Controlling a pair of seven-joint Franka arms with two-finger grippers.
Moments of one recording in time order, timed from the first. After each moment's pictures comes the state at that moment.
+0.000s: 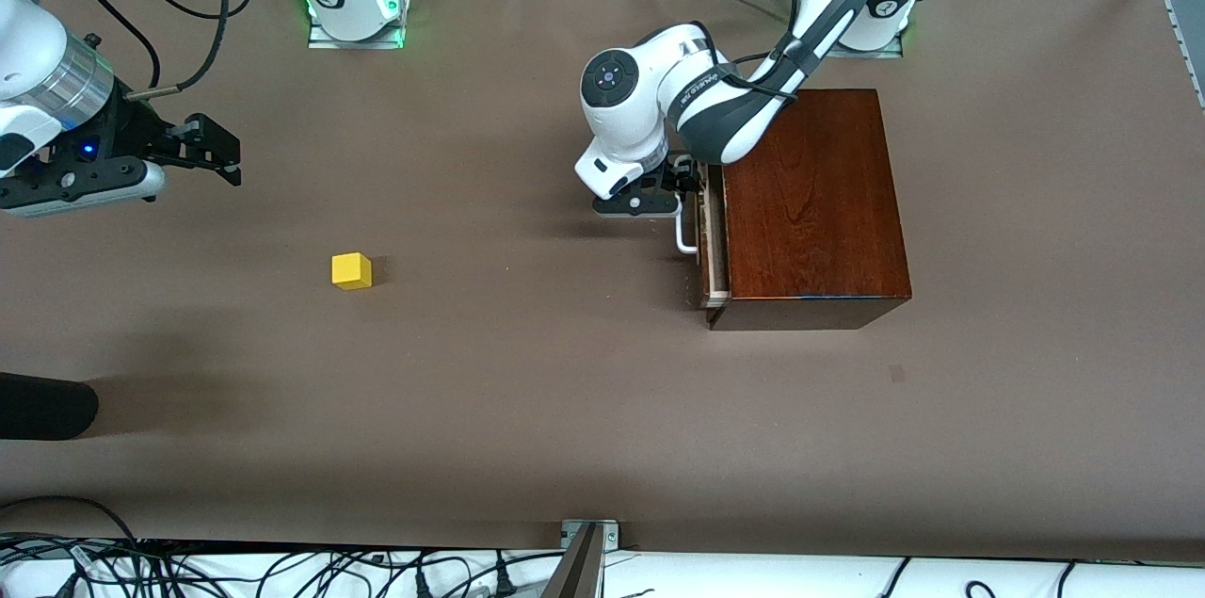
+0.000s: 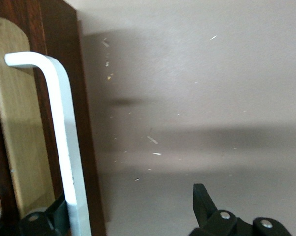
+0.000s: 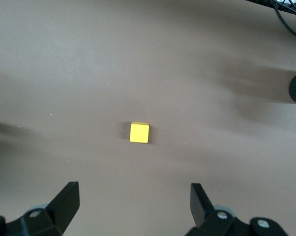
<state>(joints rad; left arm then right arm) -0.41 0.59 -0.47 -1.65 0.38 1.99 -0.98 0.20 0.09 -0.06 -1.55 -0.02 1.67 -0.09</state>
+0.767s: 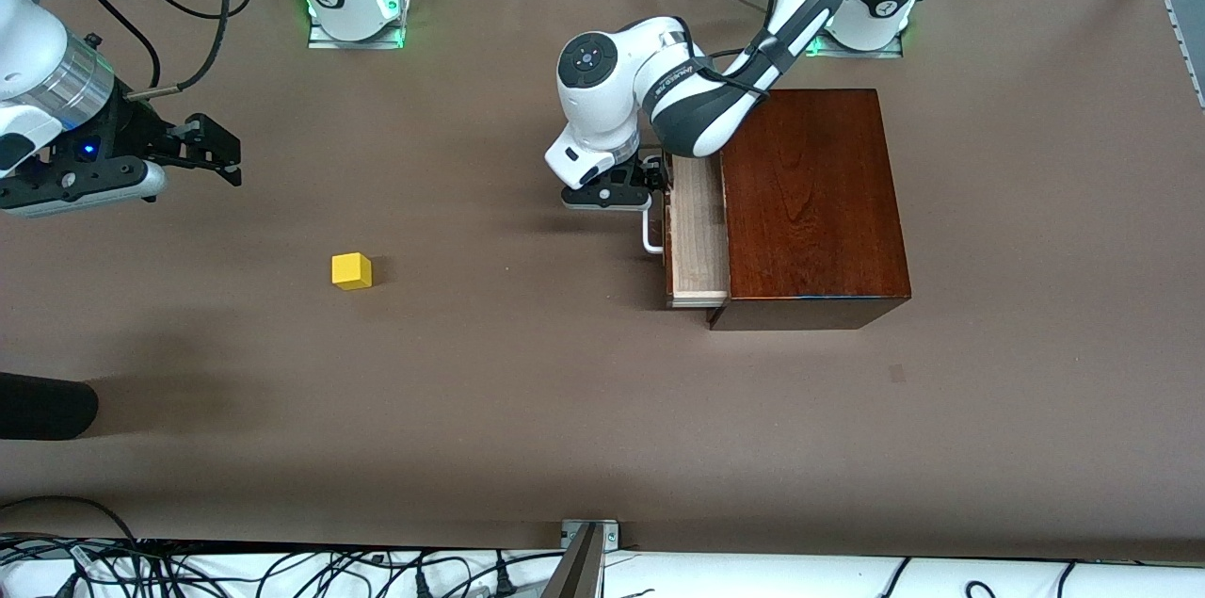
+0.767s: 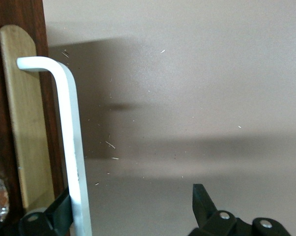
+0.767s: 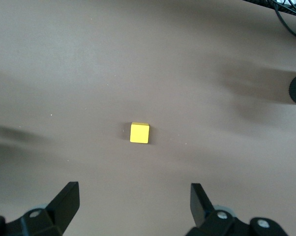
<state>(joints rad) -0.47 0.64 -0.47 -1.58 0.38 2.04 -1.02 0.20 0.09 -0.06 -1.55 -0.02 1.68 -0.09</state>
